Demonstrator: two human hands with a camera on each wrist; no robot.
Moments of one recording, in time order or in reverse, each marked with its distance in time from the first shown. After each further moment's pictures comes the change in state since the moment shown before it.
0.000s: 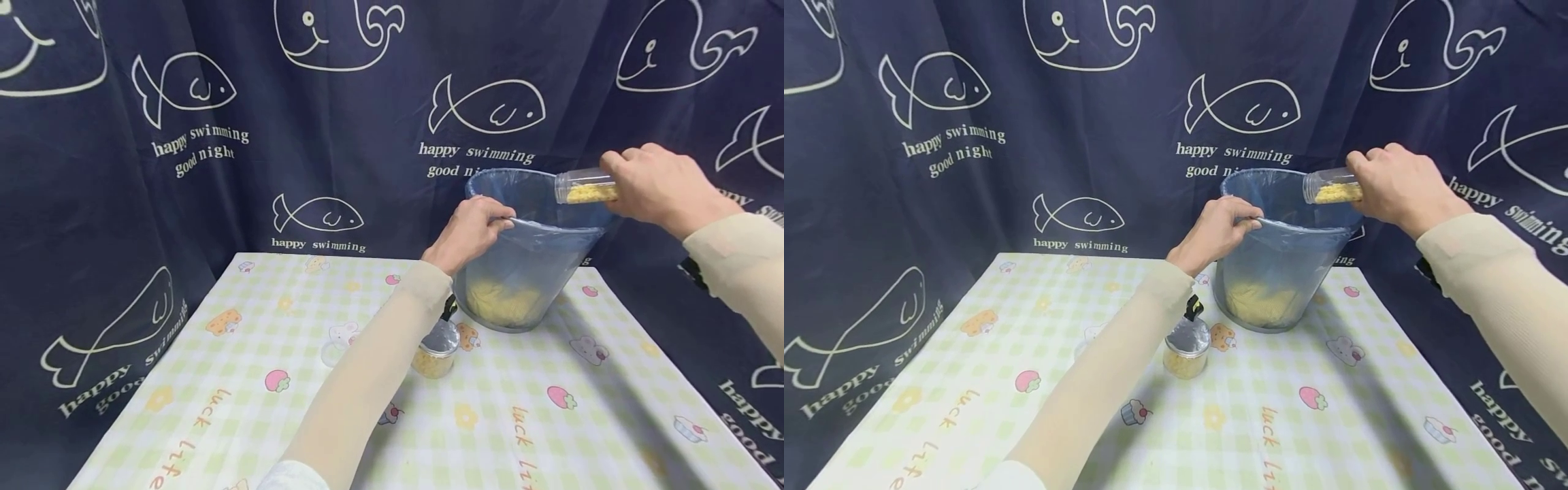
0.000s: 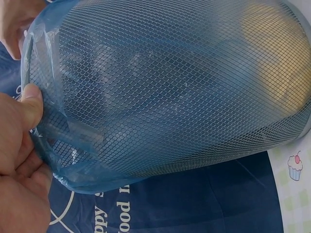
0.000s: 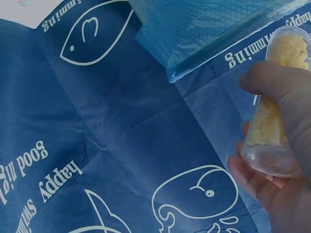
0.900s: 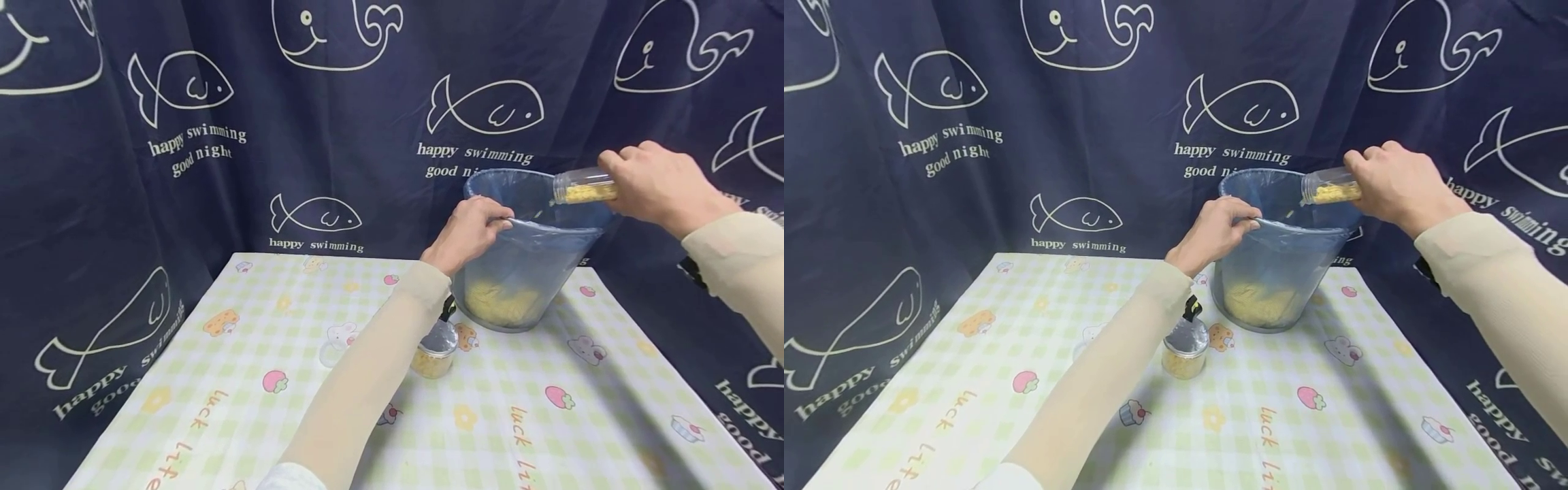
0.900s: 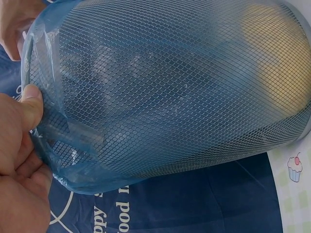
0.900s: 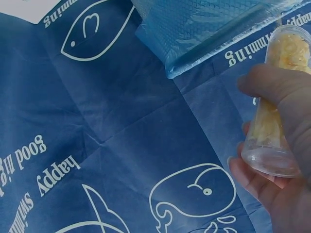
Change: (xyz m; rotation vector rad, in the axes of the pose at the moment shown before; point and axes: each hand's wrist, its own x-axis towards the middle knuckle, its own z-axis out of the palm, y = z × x) left_hand -0.002 0.001 0.000 0.004 0.002 0.007; right_hand -0.002 0.000 -0.001 -0.013 0.042 -0.036
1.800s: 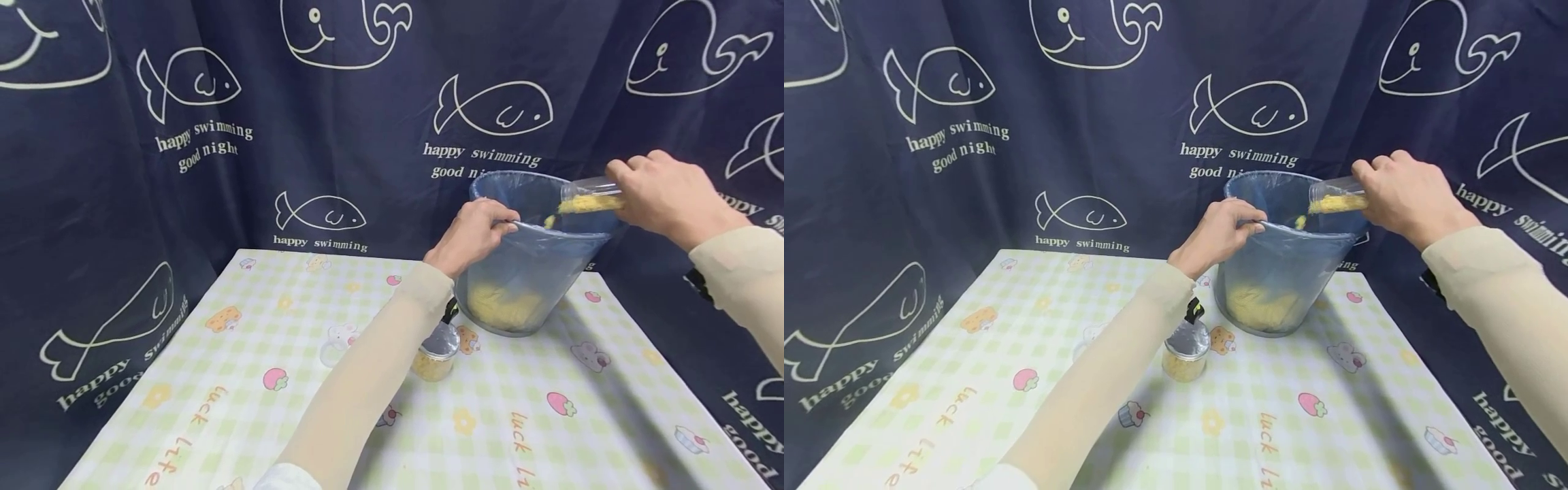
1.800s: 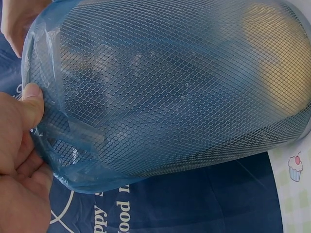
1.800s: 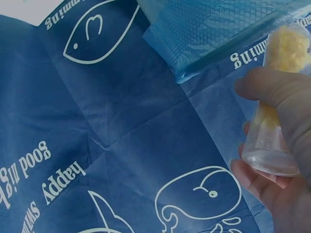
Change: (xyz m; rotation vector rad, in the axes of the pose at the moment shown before) left_hand -0.001 -0.004 0.001 -0.003 -0.002 -0.009; right_hand -0.001 0.000 0.013 -0.007 0.005 -0.008
